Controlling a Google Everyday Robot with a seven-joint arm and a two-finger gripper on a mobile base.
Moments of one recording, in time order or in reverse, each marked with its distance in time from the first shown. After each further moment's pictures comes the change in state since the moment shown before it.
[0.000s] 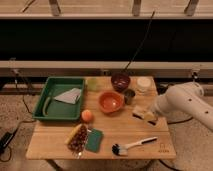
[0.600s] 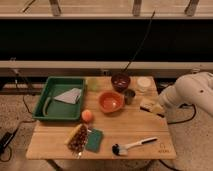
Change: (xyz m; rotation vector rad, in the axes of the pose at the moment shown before) arm -0.002 -0.032 -0.031 0.042 0.015 -0.048
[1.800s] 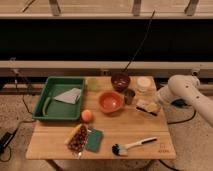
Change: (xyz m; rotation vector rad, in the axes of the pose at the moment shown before) arm 0.013 -0.043 0.117 -0.133 -0.027 0.096
